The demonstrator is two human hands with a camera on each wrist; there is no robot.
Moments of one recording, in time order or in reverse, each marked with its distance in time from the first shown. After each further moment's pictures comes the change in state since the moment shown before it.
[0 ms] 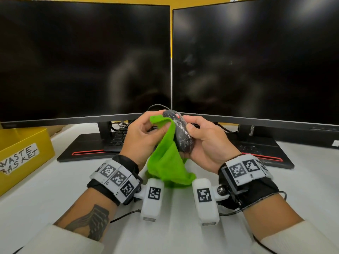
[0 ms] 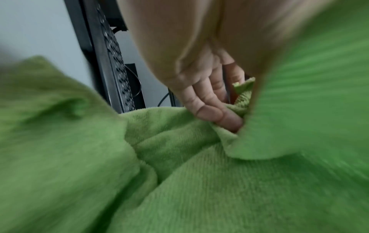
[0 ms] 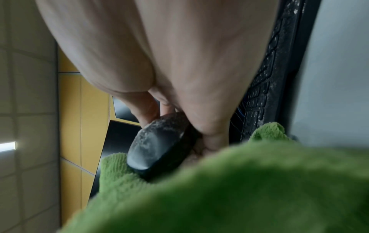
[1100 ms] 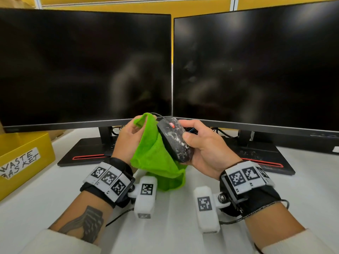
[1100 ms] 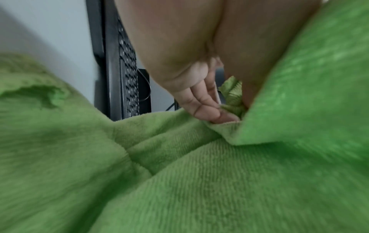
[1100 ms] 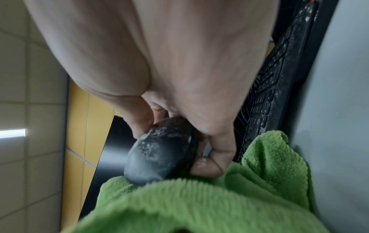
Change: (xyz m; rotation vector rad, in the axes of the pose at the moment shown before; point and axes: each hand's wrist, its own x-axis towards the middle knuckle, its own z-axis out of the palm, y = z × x) left_hand 0.008 0.020 -0.018 0.156 0.120 -0.111; right_hand -0.001 0.000 -0.002 -0.109 -0.081 0.010
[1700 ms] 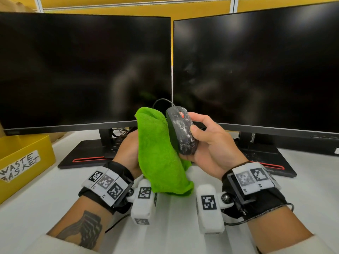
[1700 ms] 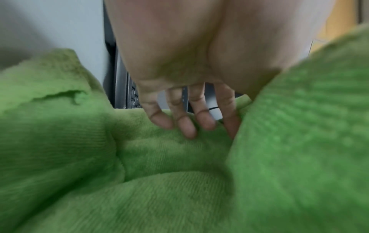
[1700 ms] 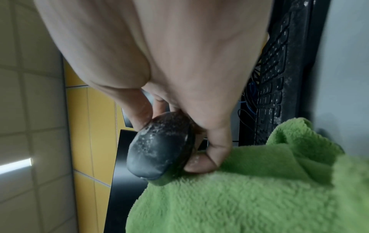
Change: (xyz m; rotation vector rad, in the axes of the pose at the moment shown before) left_hand -0.020 0.017 0.011 -0.164 -0.098 -0.285; right_hand -0.002 -0.011 -0.003 0.169 -0.002 -0.062
